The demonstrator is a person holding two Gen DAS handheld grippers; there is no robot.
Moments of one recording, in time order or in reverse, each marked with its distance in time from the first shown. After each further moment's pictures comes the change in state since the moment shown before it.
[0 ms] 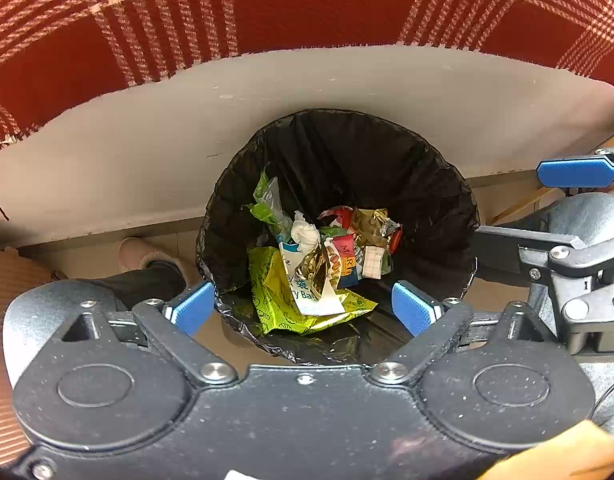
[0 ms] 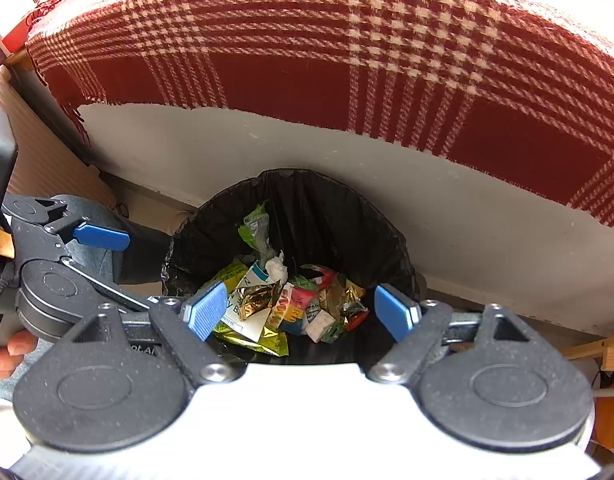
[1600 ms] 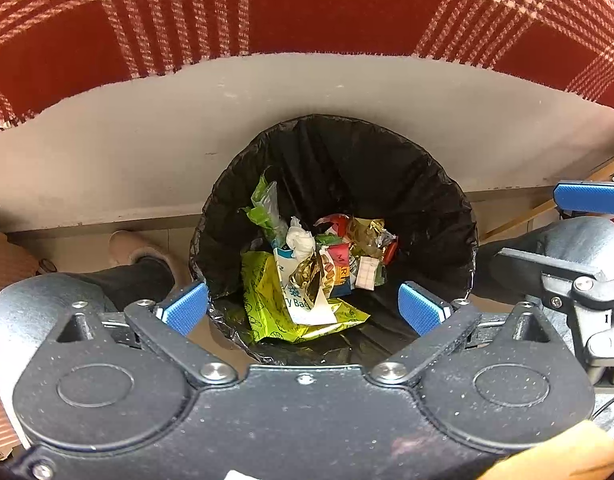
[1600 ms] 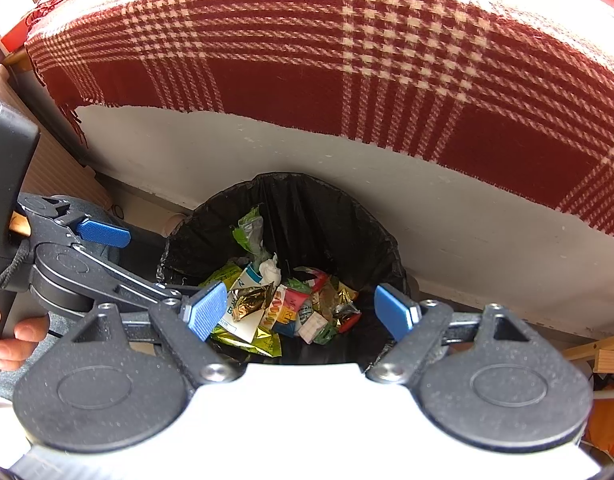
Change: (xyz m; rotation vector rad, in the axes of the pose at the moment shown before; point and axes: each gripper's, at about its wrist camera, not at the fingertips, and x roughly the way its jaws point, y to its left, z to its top) left arm 0.006 0.008 0.005 -0.060 -0.010 -0.033; right arm -0.006 0.002 -0.004 -0.001 -0.014 -0.021
